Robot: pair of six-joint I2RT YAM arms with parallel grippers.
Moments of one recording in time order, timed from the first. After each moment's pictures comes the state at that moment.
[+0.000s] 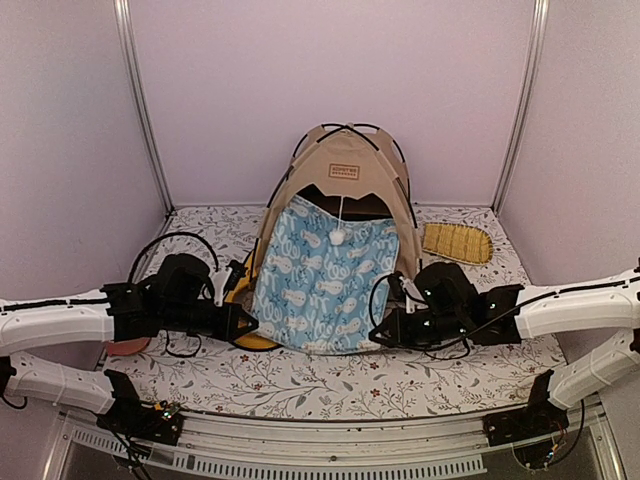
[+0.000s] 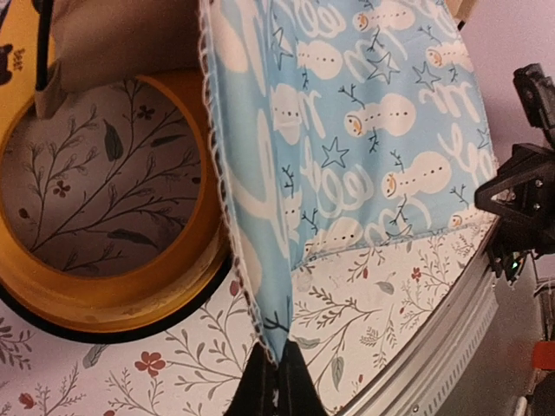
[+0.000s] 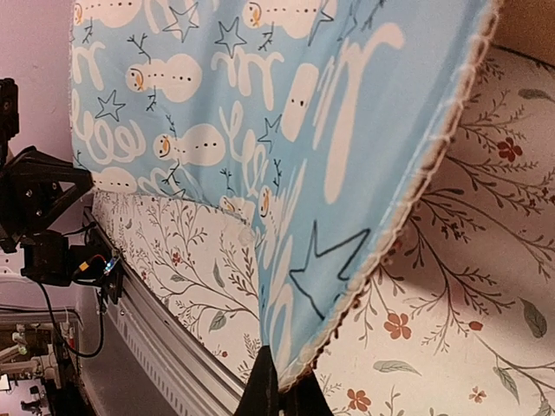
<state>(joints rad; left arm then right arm) -0.84 1.05 0.57 -0.25 0.11 -0.59 1.01 1.32 0.67 -0.05 -0.10 0.89</state>
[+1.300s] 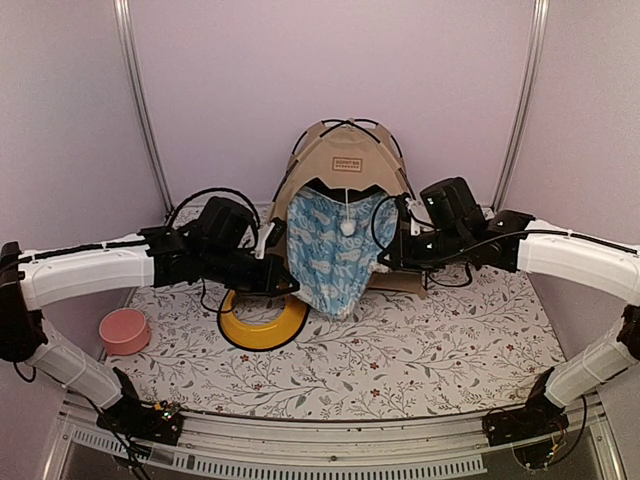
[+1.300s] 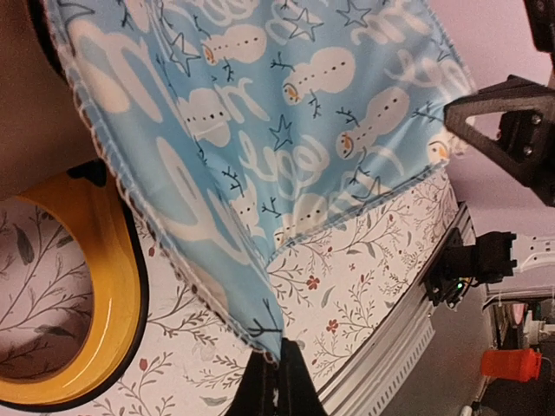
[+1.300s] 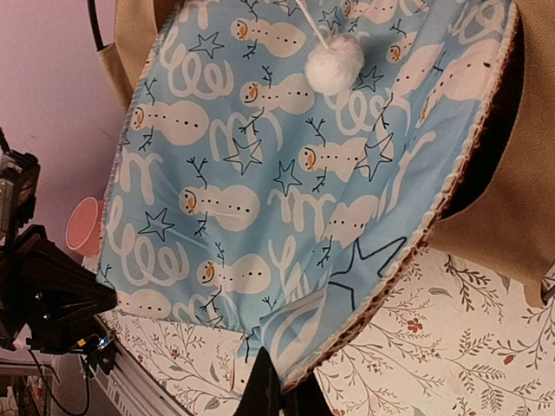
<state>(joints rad) -0.84 1.39 1.03 -0.35 0.24 -0.63 0.79 1.41 1.14 -0.40 -0.06 0.62</state>
